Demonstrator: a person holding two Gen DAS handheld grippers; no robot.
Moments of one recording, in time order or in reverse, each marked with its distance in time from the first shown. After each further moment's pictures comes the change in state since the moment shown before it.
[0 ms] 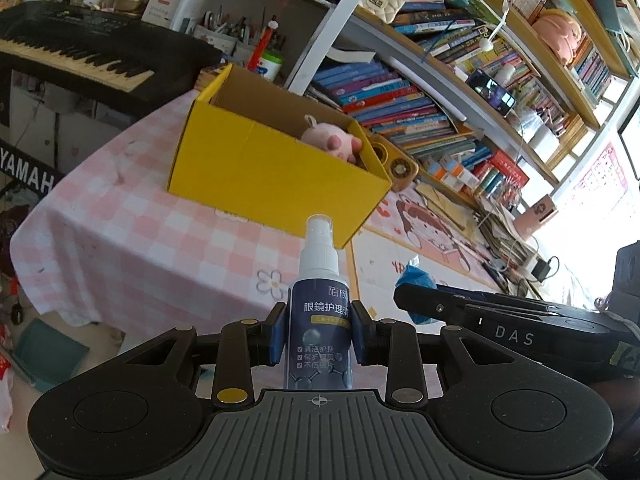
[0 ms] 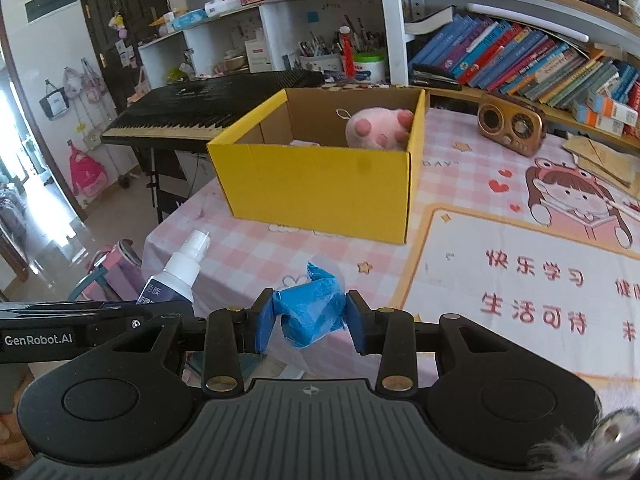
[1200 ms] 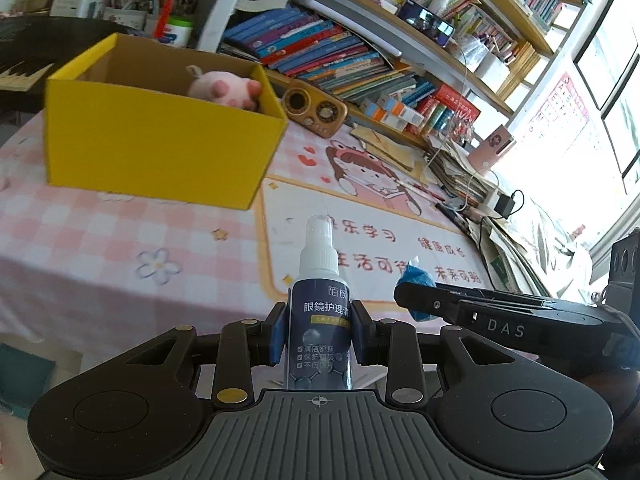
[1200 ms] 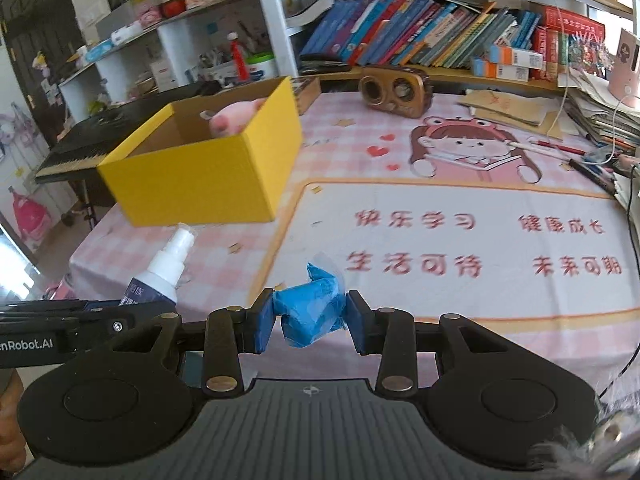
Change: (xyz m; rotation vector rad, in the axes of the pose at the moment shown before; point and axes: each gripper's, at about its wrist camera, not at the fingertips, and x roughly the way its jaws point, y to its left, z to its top) left arm 0.051 -0.066 -0.017 0.147 0.136 -0.115; right arm -0.039 -0.078 -0.046 0.173 -0.007 -0.164
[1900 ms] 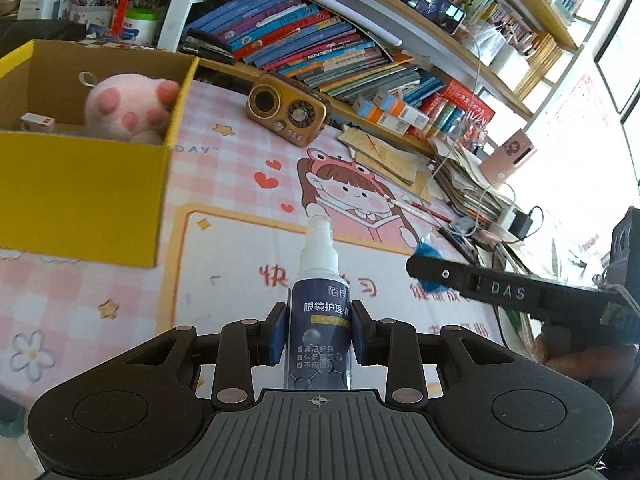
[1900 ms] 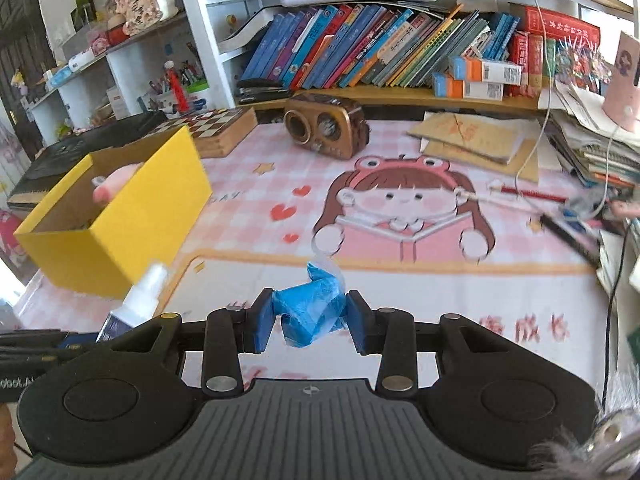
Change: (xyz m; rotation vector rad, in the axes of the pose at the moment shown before) left arm 0.111 -0.059 0.057 -0.011 0.012 0.021; right arm 0.050 -0.135 0.083 0.018 -0.018 -0.025
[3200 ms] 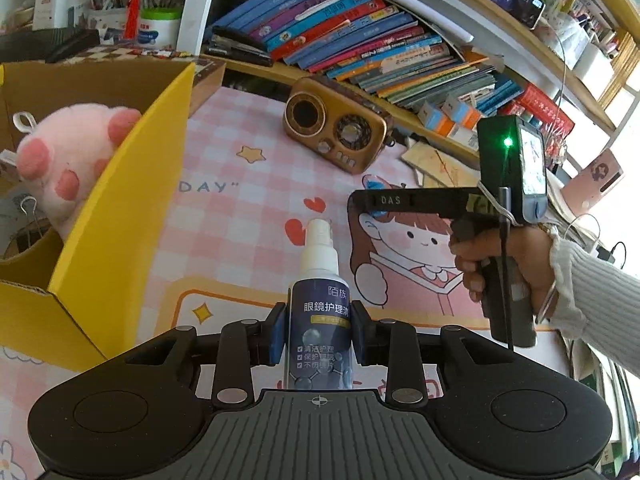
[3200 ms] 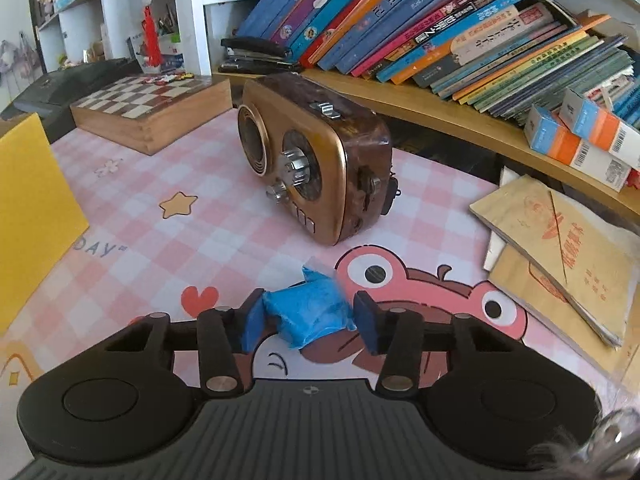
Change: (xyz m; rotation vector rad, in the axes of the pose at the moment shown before) left arm 0.108 -0.006 0.071 -0.034 0.001 0.205; right arm 0.244 -0.067 0.134 -0.274 0.055 0.054
